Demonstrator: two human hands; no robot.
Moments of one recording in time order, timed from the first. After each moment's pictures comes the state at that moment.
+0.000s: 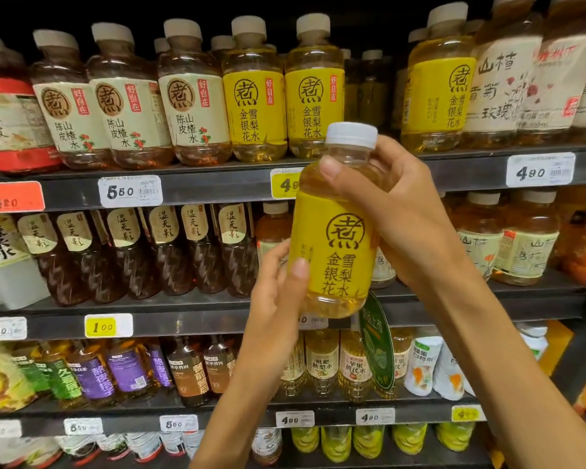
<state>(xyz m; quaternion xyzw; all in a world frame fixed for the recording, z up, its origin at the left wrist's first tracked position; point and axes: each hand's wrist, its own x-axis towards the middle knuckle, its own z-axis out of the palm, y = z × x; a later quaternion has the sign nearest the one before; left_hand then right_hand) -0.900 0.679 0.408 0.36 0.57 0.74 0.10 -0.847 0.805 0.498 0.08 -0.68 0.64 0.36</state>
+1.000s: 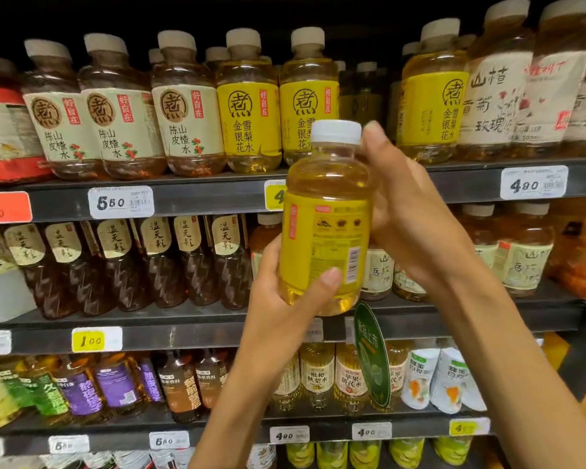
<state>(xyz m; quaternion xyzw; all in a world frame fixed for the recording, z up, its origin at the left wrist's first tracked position) -0.910 0.694 0.419 0.40 0.53 0.74 0.09 -0.854 0.823 0.508 0.10 -0.68 0.66 0.30</state>
